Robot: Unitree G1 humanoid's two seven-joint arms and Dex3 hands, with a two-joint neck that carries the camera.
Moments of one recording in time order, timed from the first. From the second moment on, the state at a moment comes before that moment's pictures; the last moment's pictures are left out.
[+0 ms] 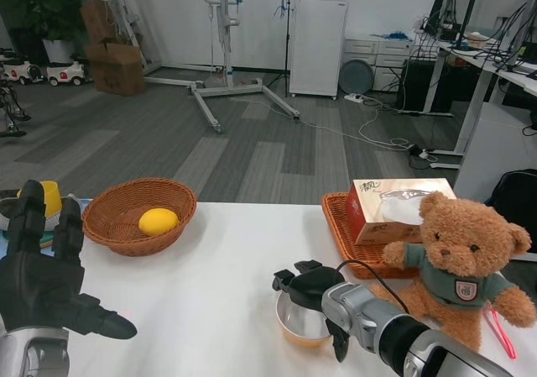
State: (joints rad) left arm -0.44 0.25 -0.29 0.44 -0.80 -0.71 0.02; right arm -0.60 -0.46 0.54 0.82 -0.80 -0.09 0.02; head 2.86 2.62
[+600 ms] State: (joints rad) left arm -0.44 0.25 -0.29 0.44 -0.80 -0.71 0.02; right arm -0.54 -0.46 0.45 0.68 -0.80 -0.09 0.09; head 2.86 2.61
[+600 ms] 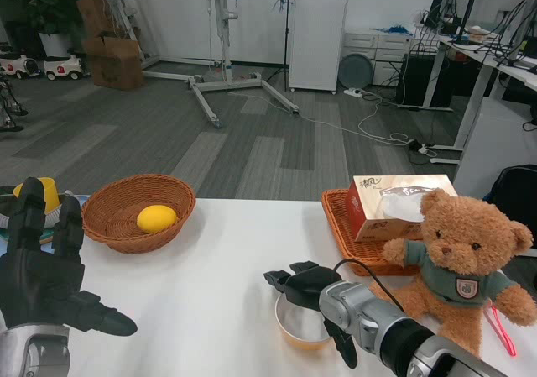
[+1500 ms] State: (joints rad) left arm -0.44 0.25 -0.29 0.44 -0.80 -0.71 0.02; right arm -0.39 -0.48 0.06 0.35 -0.29 -0.33 0.02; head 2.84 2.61
